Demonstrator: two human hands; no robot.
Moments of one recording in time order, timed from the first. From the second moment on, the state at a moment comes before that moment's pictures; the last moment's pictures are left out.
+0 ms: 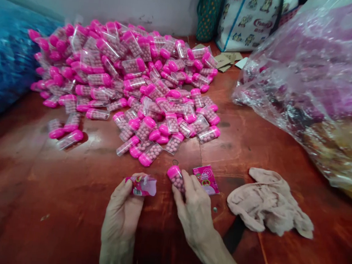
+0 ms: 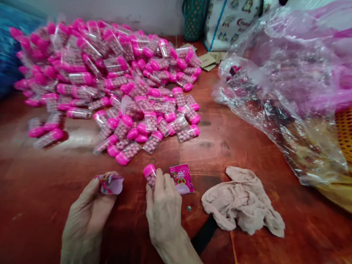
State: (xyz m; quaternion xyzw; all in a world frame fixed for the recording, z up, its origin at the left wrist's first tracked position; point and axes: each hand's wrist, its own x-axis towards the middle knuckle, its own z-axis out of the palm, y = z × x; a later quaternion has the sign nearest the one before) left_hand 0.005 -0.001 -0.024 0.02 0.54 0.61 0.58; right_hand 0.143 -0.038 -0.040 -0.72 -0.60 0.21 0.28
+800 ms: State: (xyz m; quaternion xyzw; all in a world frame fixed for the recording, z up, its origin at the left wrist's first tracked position) left_hand 0.010 -0.007 -0.026 0.21 0.51 0.56 0.62; right_hand 0.165 -0.043 0.005 -0.57 -0.38 0.63 0.38
